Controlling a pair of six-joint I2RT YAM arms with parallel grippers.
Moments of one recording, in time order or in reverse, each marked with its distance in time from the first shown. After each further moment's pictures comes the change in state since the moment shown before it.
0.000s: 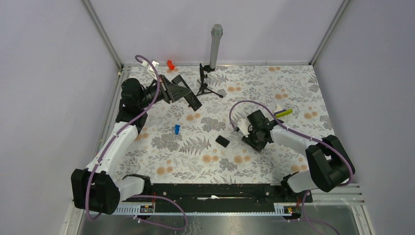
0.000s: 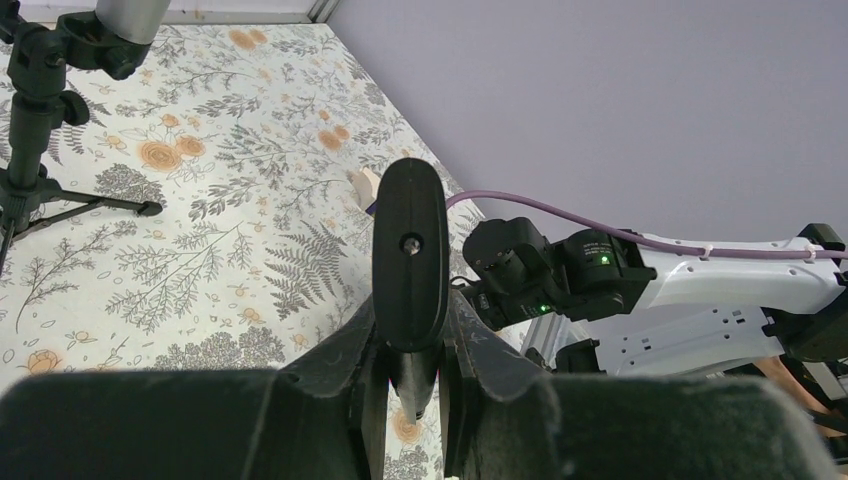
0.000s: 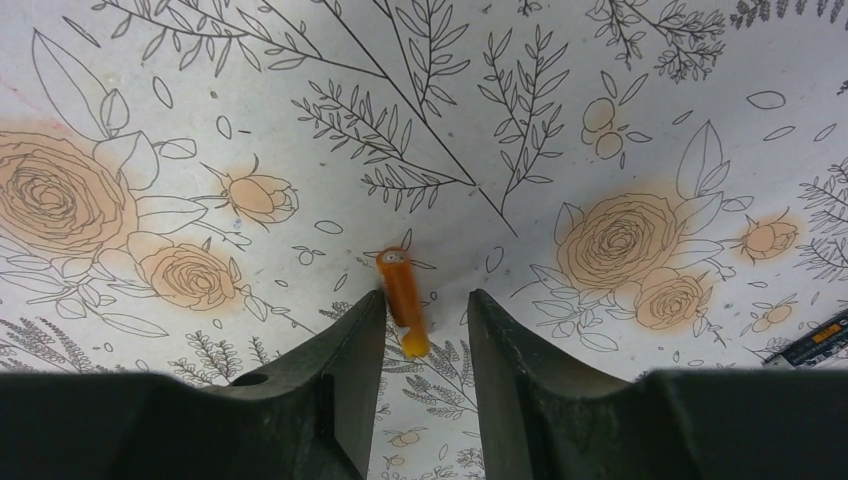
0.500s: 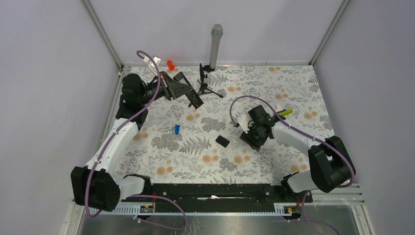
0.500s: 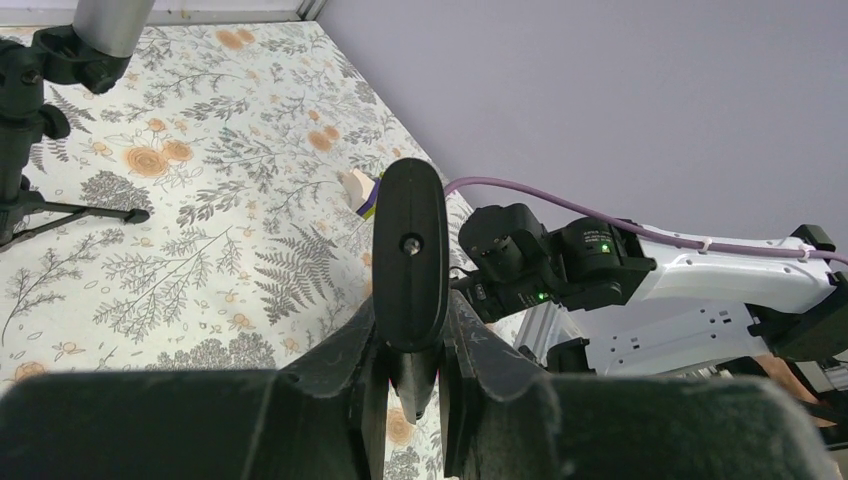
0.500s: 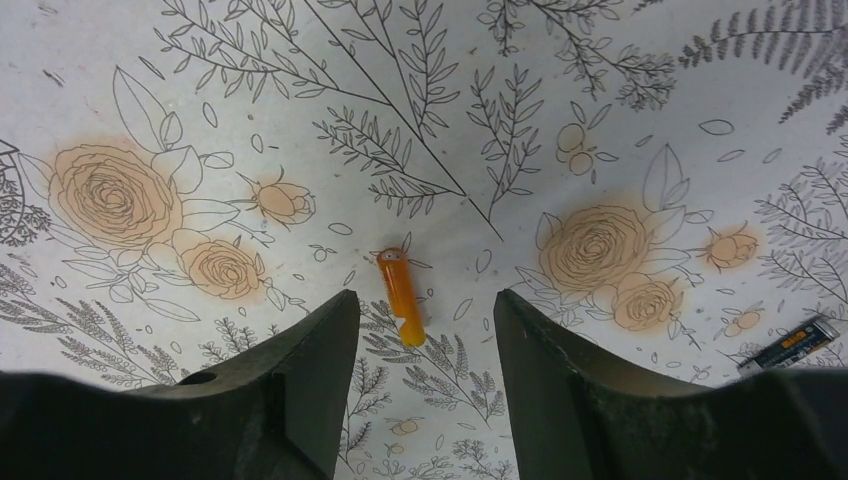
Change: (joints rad) left arm -0.016 0.037 0.080 -0.044 0.011 -0.005; right arm -0.027 -0.016 0.075 -0.063 -0.064 -0.004
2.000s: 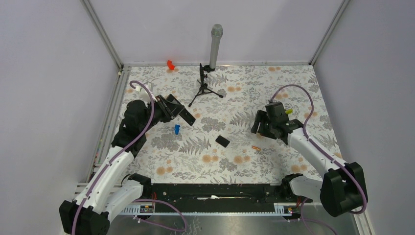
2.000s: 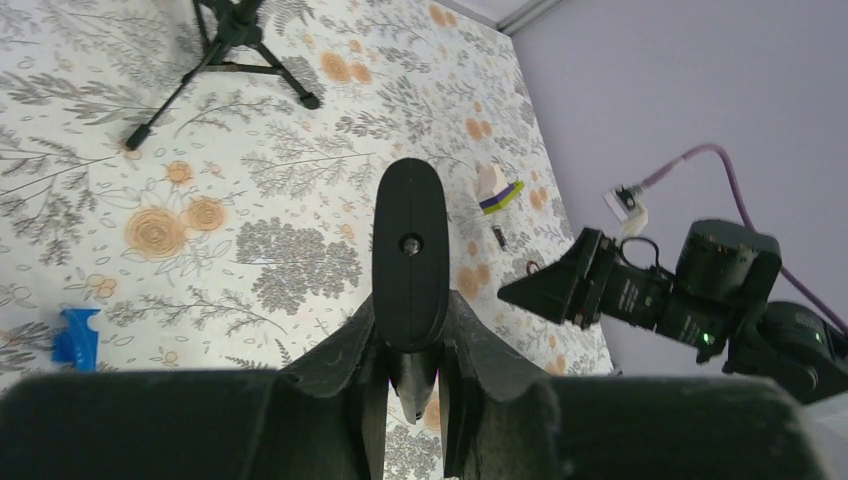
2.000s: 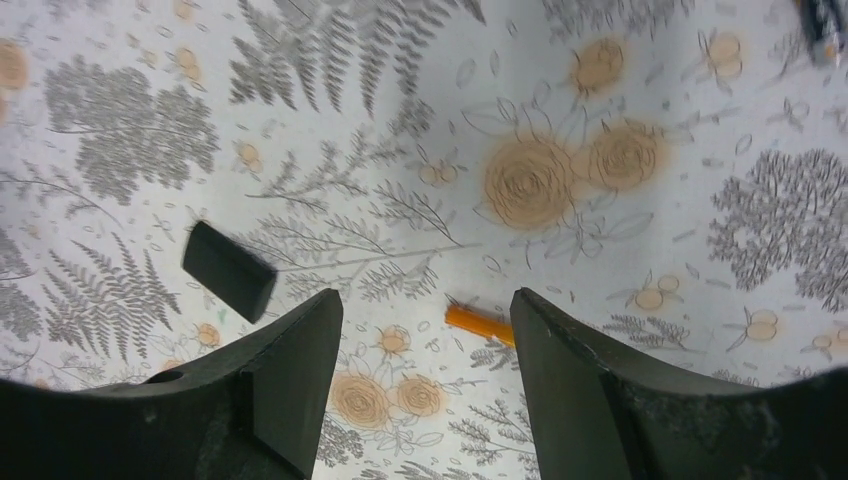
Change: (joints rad) left arm -0.128 -0.348 -0.264 -0.332 -0.568 -0.022; right arm -0.141 -0.246 -0.089 0.135 0.134 1.093
